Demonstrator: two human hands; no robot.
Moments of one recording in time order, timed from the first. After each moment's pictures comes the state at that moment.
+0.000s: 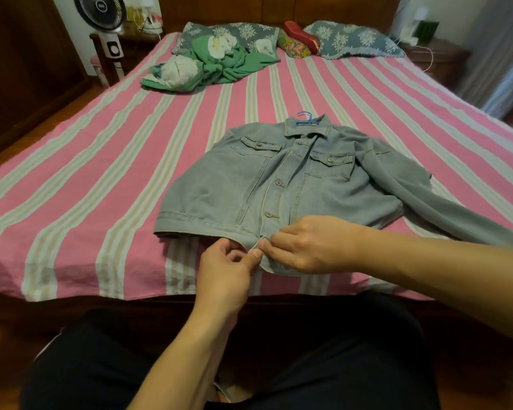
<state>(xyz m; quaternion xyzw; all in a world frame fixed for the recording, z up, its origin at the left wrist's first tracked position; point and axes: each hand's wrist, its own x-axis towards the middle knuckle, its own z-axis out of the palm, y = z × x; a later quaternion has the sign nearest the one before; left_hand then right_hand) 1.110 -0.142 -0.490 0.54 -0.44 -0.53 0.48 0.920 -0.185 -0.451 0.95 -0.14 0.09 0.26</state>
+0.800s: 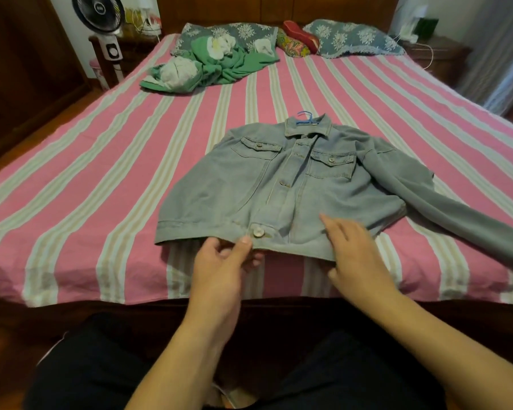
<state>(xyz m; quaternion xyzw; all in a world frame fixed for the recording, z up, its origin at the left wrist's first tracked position) 1.110 -0.138 -0.473 0.46 -0.31 -0.60 0.57 0.879 -0.138 -0.517 0.73 -0.65 0.19 0.03</state>
